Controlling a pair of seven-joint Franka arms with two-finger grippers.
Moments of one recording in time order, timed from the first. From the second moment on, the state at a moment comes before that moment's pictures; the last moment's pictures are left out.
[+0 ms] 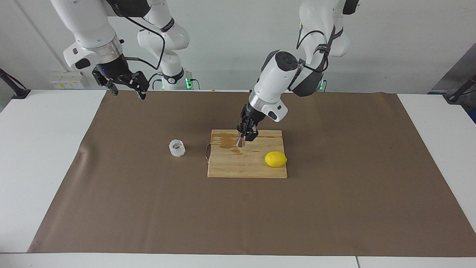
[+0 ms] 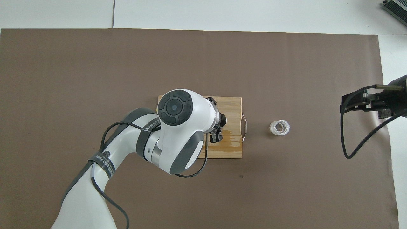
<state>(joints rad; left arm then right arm) -0.68 0.35 -0.08 -1.73 -0.25 2.29 -2.28 0.04 -0.01 0.01 -1.54 0.00 1.47 0.21</state>
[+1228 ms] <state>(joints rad) -0.69 0.36 -0.08 -1.77 -0.23 2.34 -2.31 0.05 -0.01 0.03 -1.55 0.00 1.47 0.21</state>
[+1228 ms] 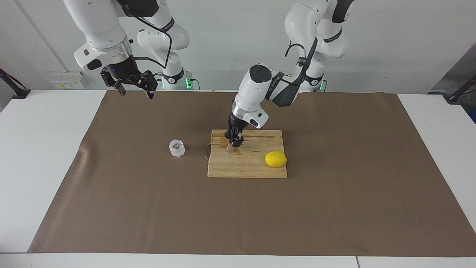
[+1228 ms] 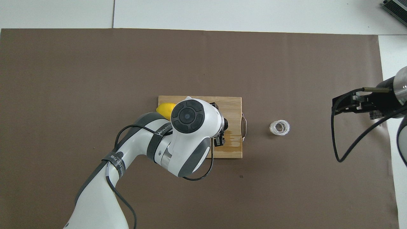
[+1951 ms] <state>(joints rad) -0.69 0.36 -0.07 -1.77 -0.21 2.35 -2.31 0.05 -0.01 0.04 -1.55 0.00 1.47 0.20</state>
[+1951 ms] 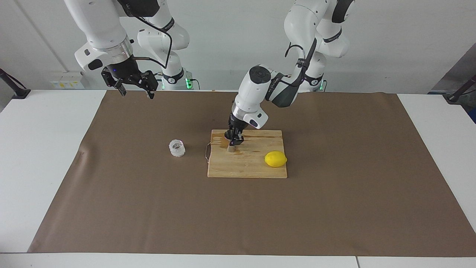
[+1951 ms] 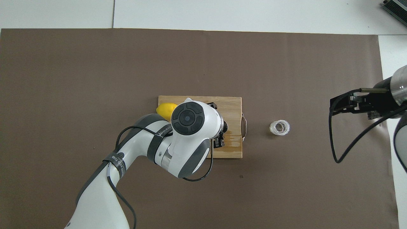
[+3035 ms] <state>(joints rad) -0.48 0.12 -0.05 -1.76 -0.17 2.00 -1.56 0.04 -0.15 0.04 -1.88 0.04 1.68 -0.54</state>
